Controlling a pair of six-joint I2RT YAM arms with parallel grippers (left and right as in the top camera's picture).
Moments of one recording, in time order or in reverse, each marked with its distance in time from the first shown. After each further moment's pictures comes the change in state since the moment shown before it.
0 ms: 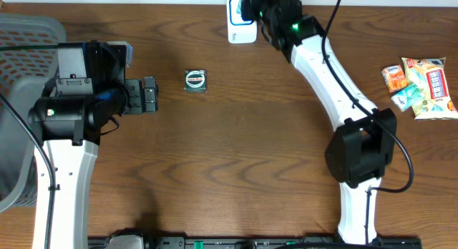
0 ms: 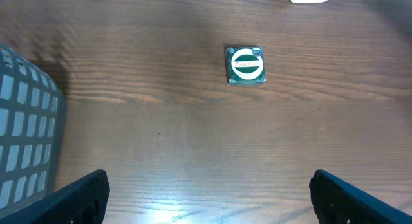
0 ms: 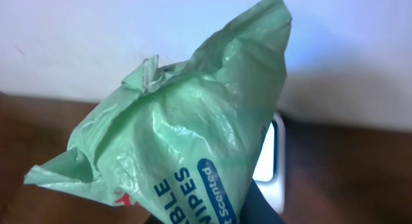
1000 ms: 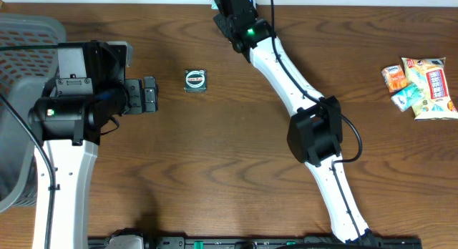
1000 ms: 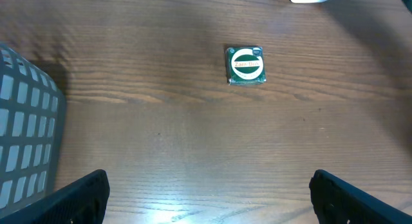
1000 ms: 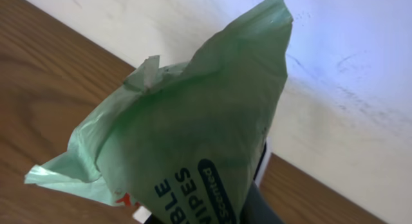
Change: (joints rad) left arm 0.000 0.000 0.000 0.000 0.000 0.000; right arm 0.114 0.389 0.383 -0.138 0.337 -0.573
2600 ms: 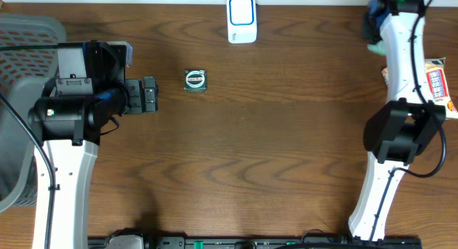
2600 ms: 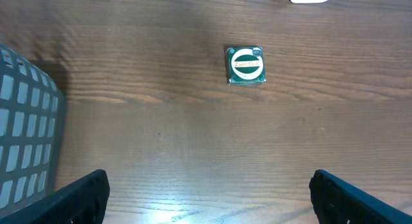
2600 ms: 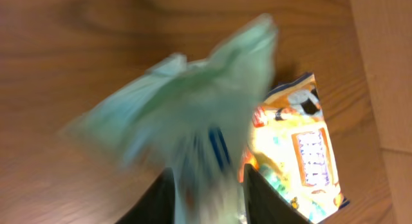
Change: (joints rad) left arm 0.000 0.000 0.000 0.000 0.000 0.000; right arm -0.596 -0.228 -0.096 -0.681 0.142 0.317
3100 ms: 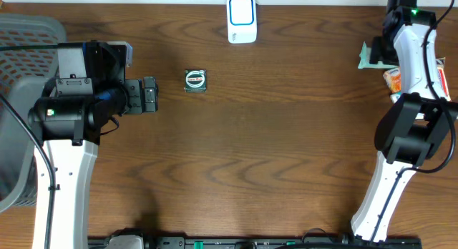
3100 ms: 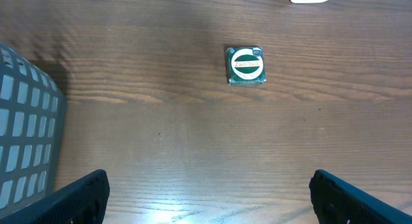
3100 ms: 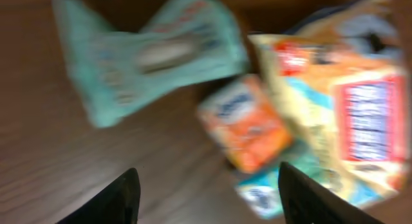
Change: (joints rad) left arm 0.000 0.000 0.000 0.000 0.000 0.000; right arm -0.082 0.000 -0.174 0.008 -0.152 0.034
